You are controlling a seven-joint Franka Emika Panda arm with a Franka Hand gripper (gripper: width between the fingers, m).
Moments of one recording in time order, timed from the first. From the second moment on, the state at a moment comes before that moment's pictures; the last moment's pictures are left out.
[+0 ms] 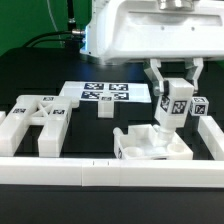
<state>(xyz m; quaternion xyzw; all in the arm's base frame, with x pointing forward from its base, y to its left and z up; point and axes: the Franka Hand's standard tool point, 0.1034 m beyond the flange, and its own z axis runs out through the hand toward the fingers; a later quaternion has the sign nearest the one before) 0.633 0.063 0.113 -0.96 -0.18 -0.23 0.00</state>
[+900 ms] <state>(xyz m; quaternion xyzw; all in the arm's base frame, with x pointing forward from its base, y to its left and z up) 0.629 0.070 0.100 -0.96 -0.17 -0.22 0.01</state>
